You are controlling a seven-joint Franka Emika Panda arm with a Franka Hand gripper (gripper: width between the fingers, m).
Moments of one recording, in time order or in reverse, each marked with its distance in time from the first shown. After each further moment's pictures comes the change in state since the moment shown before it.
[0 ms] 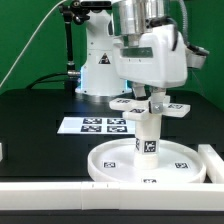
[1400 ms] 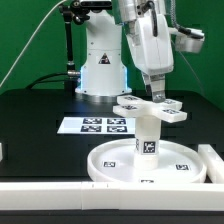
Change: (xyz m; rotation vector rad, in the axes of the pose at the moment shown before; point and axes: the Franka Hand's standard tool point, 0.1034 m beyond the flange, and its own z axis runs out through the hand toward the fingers) arm -0.012 -0.005 -0.016 -0.017 -0.048 0.002
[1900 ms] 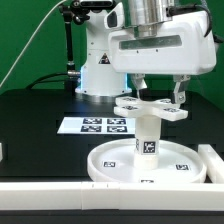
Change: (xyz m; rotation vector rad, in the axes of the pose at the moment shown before) arm -0.008 0.002 0.003 -0.019 0.010 -0.489
